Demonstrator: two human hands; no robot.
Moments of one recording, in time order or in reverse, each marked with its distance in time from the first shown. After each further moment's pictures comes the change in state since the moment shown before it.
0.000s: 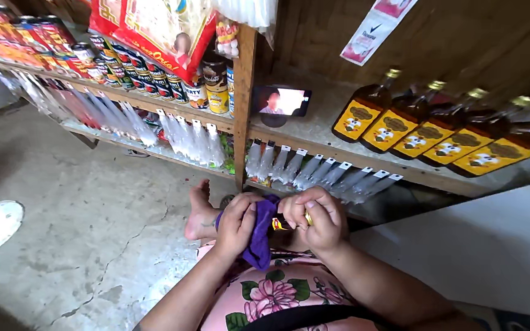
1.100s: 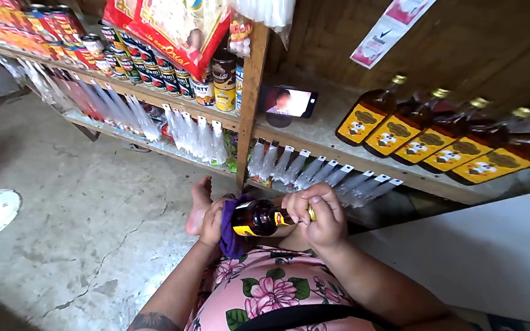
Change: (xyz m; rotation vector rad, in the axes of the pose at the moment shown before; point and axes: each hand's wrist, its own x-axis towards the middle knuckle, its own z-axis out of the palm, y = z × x) left_hand -0.049 -0.098 -0.024 -0.088 0.146 -0.190; right_hand 0.003 0.001 0.006 0.022 0.035 0.003
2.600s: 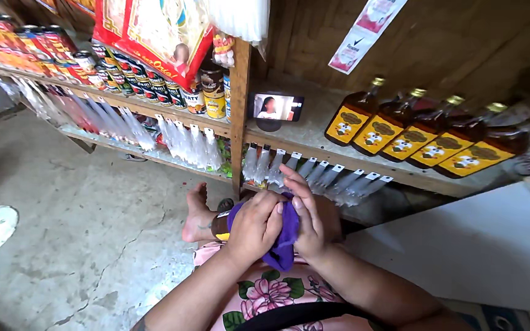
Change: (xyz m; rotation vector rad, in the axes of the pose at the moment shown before) left_hand 0.038 0.175 0.061 0.203 -0.226 0.340; right_hand -0.005 -0.006 0.010 -0.531 0.021 -0.122
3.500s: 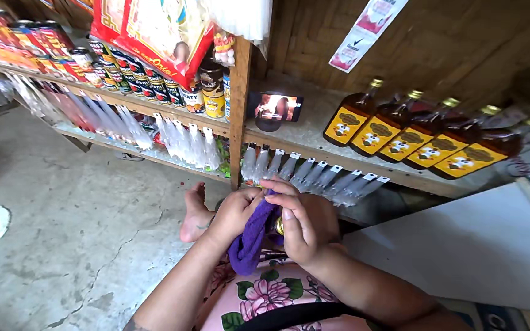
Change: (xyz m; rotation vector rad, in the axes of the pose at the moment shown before) left_hand 0.015 -0.029 -0.031 -0.051 -0.233 -0.391; right_hand -0.002 -0.004 0.010 -0.071 -0.092 -0.130
